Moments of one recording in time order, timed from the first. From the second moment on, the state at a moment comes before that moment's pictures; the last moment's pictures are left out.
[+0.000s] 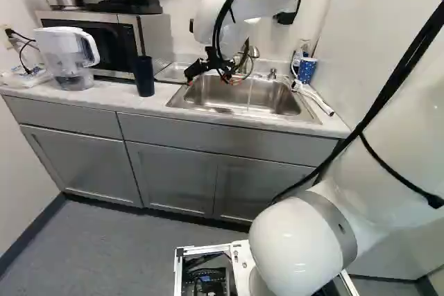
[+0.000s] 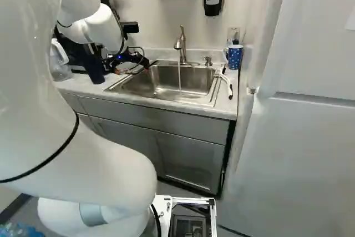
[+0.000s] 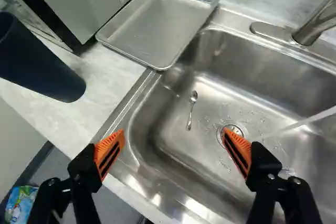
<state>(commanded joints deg) 16.9 8.3 -49.0 1.5 -15.0 0.0</state>
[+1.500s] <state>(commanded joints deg) 31.2 0.7 -56.4 1.5 -15.0 0.0</state>
